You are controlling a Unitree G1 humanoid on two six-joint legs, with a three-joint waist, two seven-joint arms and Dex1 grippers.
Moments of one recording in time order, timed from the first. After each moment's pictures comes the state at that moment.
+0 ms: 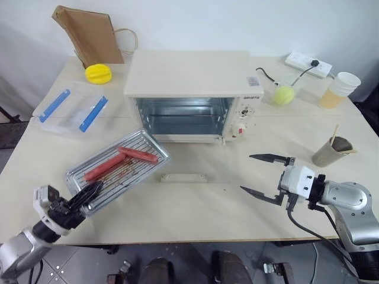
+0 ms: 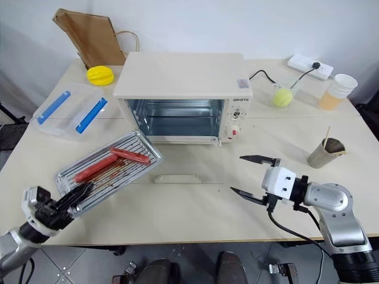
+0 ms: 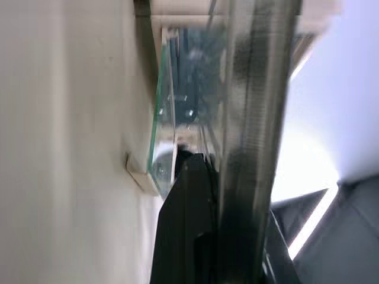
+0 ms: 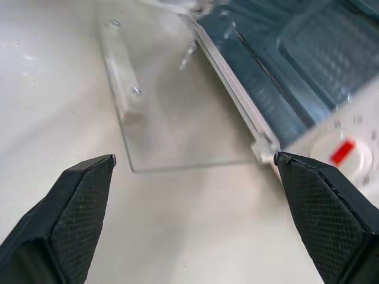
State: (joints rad) left arm 0.17 0.51 0.79 0.16 -1.94 1.33 -0.14; right arm -0.12 -0.72 -0.09 -0.07 0.28 -0.24 1.03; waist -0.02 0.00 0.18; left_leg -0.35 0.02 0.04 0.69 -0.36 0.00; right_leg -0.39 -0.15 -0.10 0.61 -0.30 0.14
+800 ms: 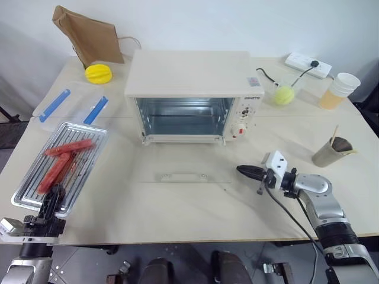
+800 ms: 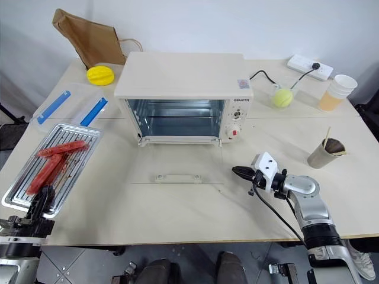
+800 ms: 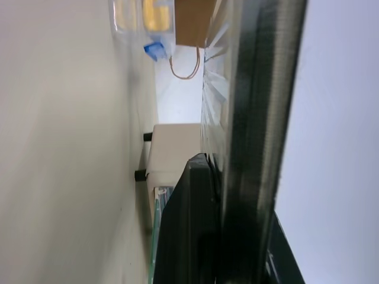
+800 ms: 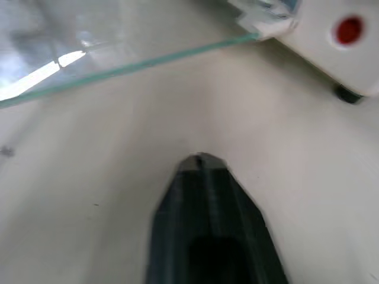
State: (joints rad) left arm 0.19 0.17 0.98 -0.07 -1.94 0.97 -0.02; right arm -0.38 -0.57 0.02 0.38 0.22 -0.12 1.04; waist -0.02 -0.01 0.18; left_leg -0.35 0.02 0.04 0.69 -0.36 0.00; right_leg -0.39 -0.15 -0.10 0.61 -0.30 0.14
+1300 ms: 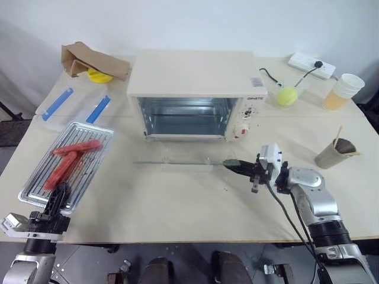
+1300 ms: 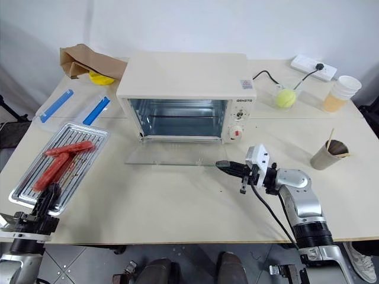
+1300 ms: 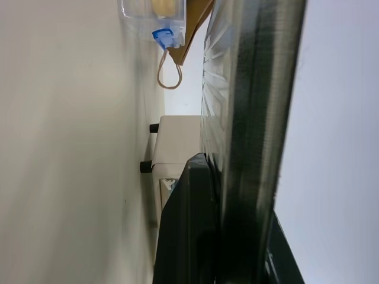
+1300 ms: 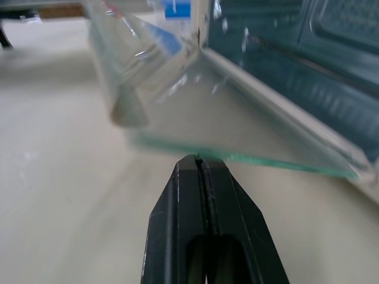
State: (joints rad) left arm 0.17 0.17 0.99 -0.08 -1.94 1.01 0.03; right arm -0.39 -0.52 0.01 0.15 0.42 0.04 1.15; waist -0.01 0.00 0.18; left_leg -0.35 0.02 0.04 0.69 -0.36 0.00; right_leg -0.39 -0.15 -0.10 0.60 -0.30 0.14
